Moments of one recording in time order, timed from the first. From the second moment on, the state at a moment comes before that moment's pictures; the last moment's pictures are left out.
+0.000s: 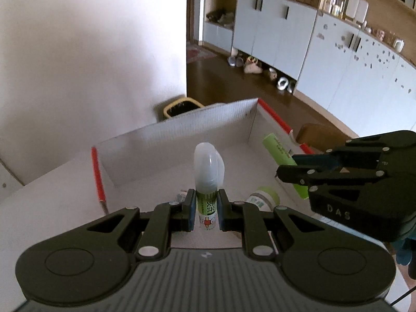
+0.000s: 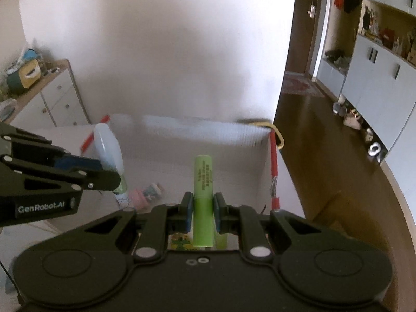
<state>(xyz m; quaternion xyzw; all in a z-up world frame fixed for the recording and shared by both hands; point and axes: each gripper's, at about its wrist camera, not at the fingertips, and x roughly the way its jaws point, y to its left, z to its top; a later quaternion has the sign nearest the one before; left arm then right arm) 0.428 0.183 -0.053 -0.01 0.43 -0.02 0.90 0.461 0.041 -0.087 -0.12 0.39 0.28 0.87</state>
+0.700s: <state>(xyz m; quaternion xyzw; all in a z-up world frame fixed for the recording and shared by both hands) 0.485 0.186 -0.098 0.00 0.47 -0.03 0.88 0.481 0.060 -0.130 -0.13 0.43 0.27 0.85</state>
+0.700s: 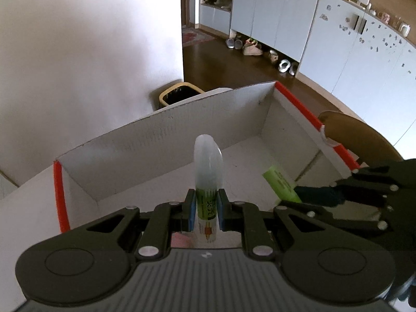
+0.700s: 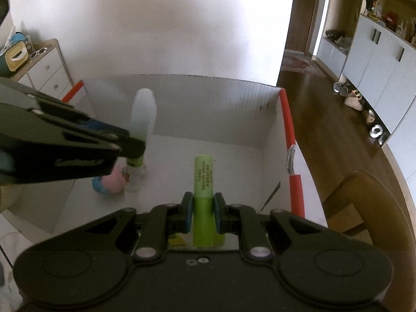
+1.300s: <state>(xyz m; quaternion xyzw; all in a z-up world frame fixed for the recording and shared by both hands) 0.499 0.191 -0.119 -0.01 0.51 -0.03 0.86 0.482 0.057 -0.133 -0.12 0.44 0.25 0.85</state>
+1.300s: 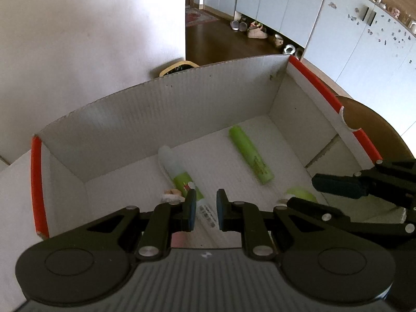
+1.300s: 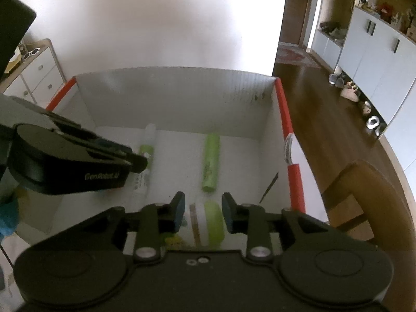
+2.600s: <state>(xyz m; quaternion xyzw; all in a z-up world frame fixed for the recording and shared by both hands) 0.392 0.153 -0.025 -0.01 0.42 0.03 0.90 0.392 -0.015 -0.035 -0.09 0.37 0.29 0.88</state>
